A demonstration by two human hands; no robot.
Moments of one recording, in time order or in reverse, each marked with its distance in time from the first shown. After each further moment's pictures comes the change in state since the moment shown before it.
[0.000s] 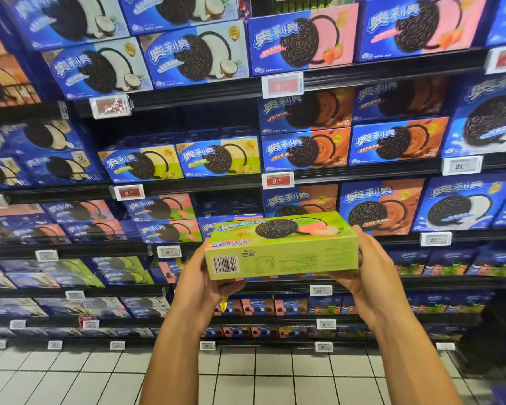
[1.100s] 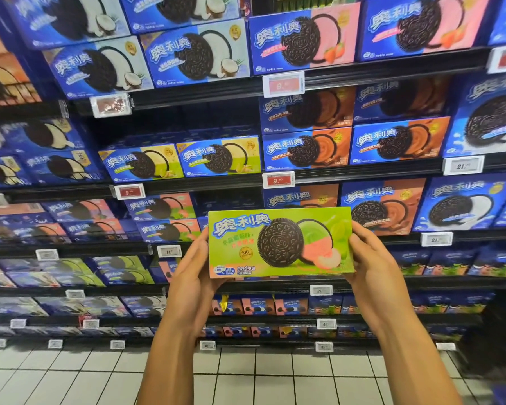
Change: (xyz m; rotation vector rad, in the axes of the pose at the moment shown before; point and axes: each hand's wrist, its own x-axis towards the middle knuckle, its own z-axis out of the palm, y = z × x) left_hand -0.006 0.000 -0.008 -0.020 -0.048 0.214; right_hand -0.002 0.001 -0.004 0.029 -0.046 -0.078
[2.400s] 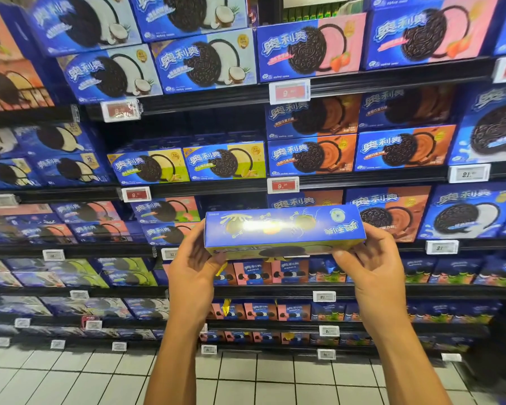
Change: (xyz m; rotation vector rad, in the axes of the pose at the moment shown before) left_hand -0.006 0.012 0.013 0.403 0.144 0.392; right_hand -0.004 0.008 0.007 -0.098 -0.029 -0.368
